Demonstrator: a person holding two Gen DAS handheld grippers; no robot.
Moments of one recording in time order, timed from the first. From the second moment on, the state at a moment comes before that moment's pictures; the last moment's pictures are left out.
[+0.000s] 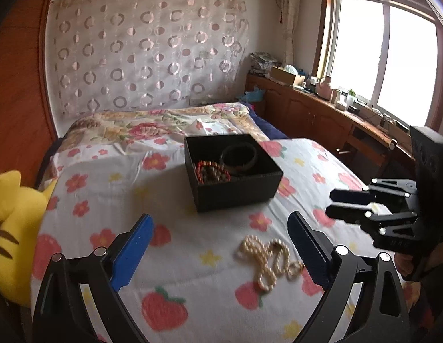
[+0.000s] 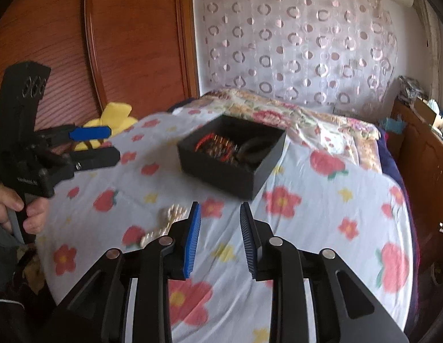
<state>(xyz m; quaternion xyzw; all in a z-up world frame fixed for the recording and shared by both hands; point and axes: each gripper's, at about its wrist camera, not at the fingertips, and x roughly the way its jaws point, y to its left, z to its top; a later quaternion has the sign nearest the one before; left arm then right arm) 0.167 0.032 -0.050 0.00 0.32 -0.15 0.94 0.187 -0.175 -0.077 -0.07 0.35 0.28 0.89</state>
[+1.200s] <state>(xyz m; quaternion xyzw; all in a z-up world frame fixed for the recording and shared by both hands) 0.151 0.010 -0.113 0.01 0.39 -0.17 0.90 0.162 -0.155 -0.114 -0.14 0.40 0.31 0.85</state>
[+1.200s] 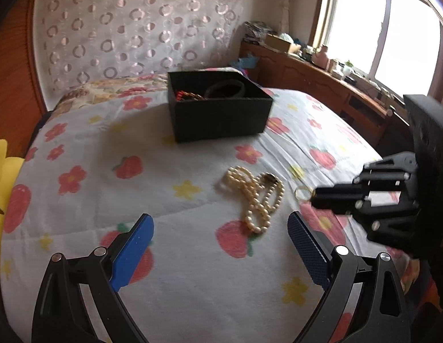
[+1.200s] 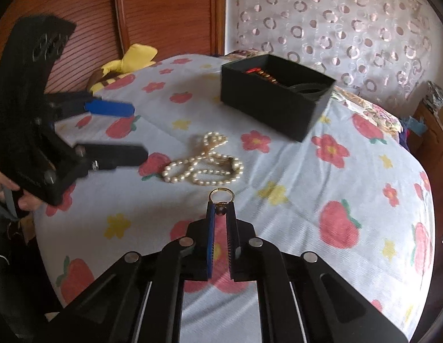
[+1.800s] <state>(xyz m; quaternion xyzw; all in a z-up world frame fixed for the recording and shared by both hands) 0.166 -0.036 -0.126 0.08 0.43 -0.20 0.88 0.168 -0.191 -0.106 -0.11 0.39 0.29 0.87</state>
